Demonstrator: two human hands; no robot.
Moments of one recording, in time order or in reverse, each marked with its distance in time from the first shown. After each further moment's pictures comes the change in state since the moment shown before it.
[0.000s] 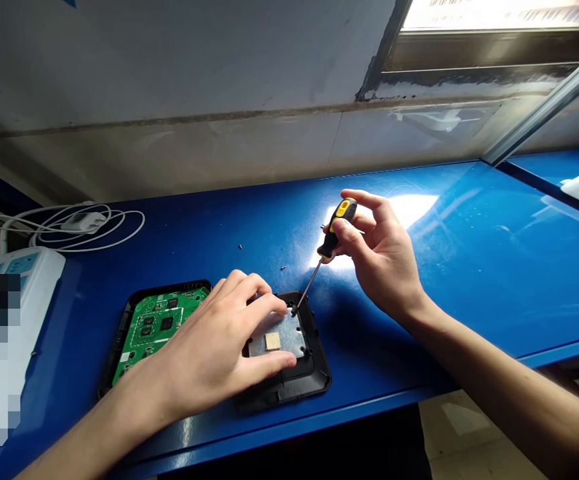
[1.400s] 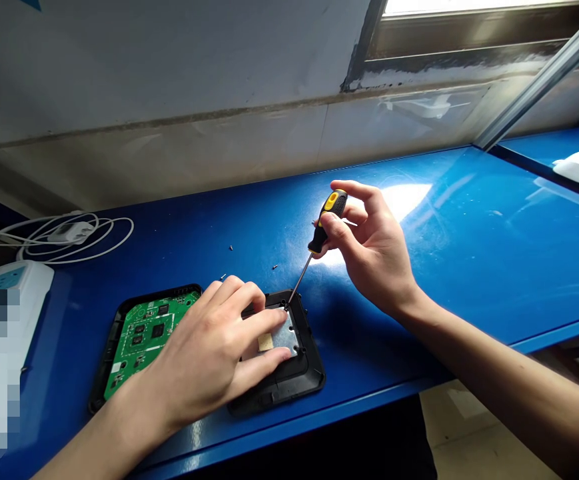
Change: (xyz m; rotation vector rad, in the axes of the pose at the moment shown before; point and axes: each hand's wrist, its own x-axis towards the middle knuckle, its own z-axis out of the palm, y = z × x) left_hand -0.002 -0.004 0.011 0.223 0.147 0.229; right_hand -0.001 -0.003 0.001 0.012 0.028 -0.021
